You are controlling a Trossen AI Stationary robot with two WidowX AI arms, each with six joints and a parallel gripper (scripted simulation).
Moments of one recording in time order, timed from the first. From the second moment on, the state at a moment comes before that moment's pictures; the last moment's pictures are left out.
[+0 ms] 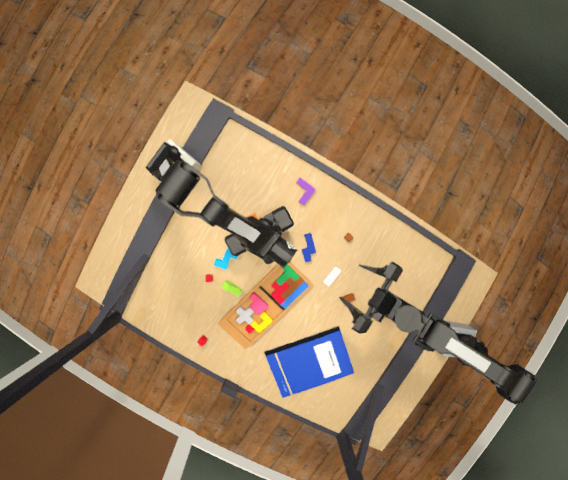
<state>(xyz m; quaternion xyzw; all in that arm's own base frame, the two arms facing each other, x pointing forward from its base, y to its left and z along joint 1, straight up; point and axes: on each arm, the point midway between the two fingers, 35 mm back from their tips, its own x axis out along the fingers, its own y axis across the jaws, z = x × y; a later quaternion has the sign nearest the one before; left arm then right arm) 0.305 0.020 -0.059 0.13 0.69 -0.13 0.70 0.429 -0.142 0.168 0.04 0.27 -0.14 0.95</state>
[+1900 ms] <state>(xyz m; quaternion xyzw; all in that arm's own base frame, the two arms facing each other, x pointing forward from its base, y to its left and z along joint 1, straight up) 0.310 0.020 -0.025 0.13 0.69 -0.13 0.70 0.429 -0.141 0.167 0.04 0.27 -0.14 0.95</state>
